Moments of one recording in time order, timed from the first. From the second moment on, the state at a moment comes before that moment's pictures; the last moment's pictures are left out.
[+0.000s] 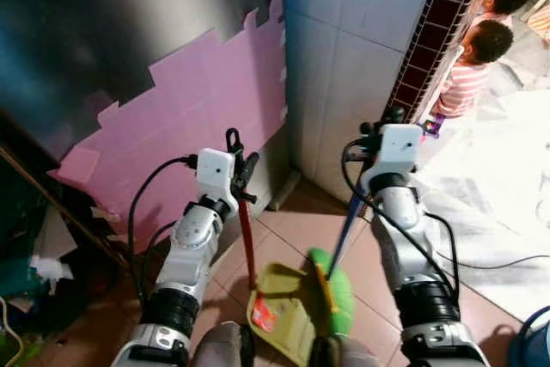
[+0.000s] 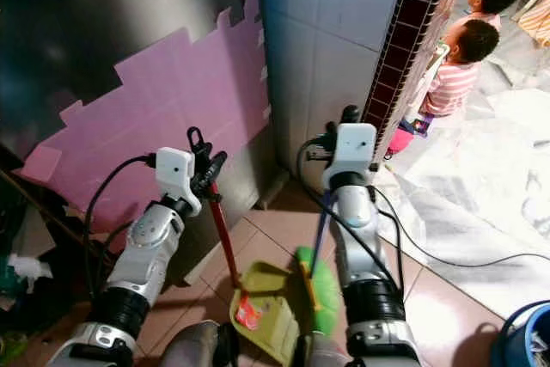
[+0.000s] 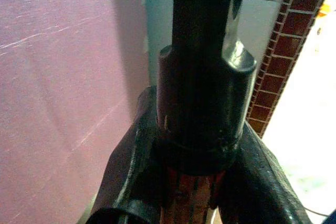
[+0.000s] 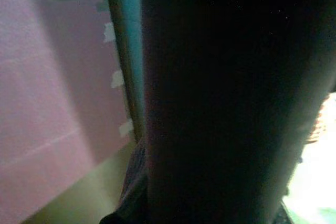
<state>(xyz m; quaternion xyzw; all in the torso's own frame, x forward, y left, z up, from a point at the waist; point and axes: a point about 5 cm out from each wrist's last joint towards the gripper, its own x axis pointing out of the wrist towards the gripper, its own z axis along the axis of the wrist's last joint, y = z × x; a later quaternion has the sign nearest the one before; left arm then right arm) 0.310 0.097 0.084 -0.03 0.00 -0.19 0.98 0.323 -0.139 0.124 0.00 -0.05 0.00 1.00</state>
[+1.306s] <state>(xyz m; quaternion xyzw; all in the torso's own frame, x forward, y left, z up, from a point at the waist) 0.322 0.093 0.095 -0.03 0.00 -0.17 0.98 0.340 -0.126 0.131 0.00 -0.06 0.05 1.00</state>
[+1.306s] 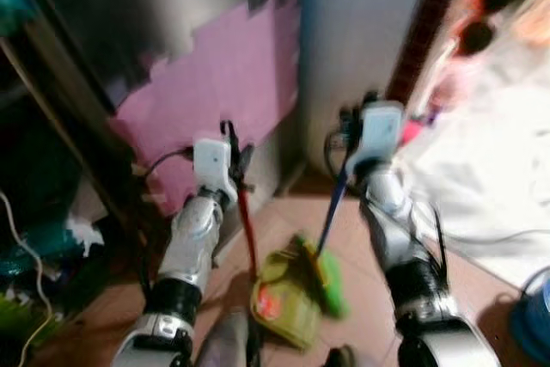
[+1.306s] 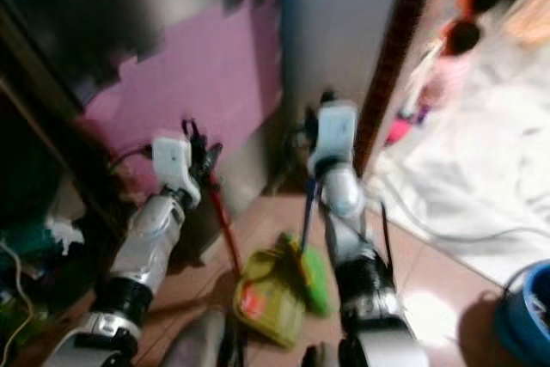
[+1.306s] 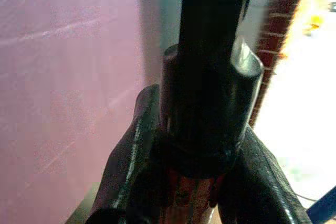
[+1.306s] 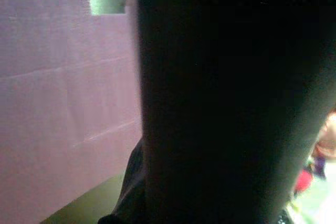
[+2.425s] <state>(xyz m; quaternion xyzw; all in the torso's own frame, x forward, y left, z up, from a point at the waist) 0.320 0.078 0.093 -0.05 0.01 -0.18 0.98 0.337 -0.149 0.123 -0.01 -0.05 0.01 1.00</state>
